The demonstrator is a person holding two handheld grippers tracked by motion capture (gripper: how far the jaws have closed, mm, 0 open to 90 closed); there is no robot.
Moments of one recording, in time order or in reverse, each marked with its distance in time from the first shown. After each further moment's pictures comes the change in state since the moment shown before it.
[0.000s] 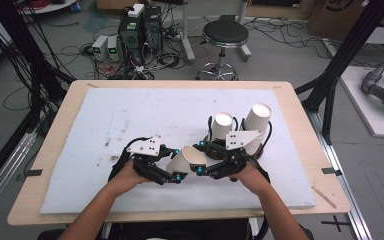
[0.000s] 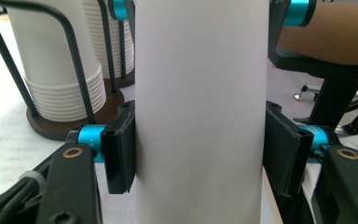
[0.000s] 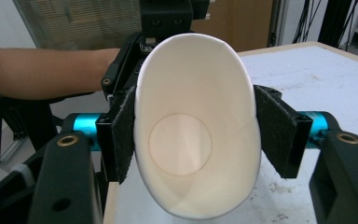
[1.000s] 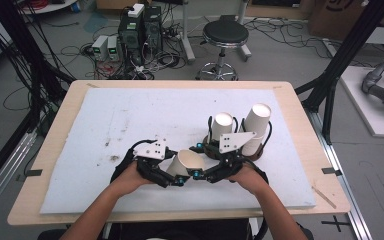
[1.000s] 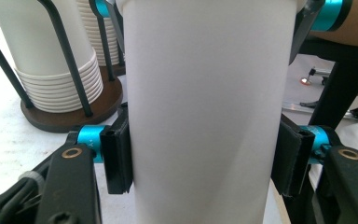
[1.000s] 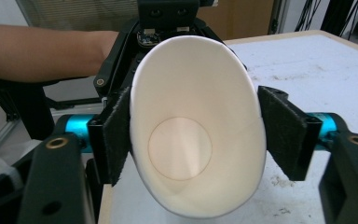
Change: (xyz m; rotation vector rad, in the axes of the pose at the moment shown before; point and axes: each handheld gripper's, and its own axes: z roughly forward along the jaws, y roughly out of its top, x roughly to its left) left arm -0.005 0.001 0.008 0.063 0.012 0.034; right arm 0.006 0.002 0.010 0.068 -0.010 -0.037
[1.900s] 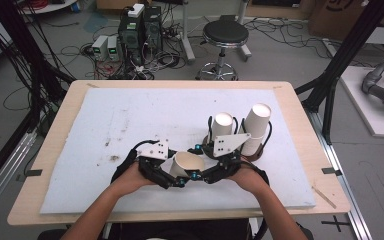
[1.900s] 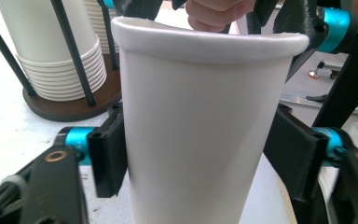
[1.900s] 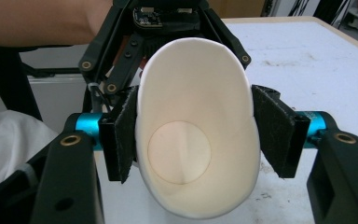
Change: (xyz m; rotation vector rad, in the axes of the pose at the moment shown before) left arm 0.000 0.000 0.005 0.040 0.027 -0.013; right arm 0.005 0.007 0.005 0.112 -0.049 -0.084
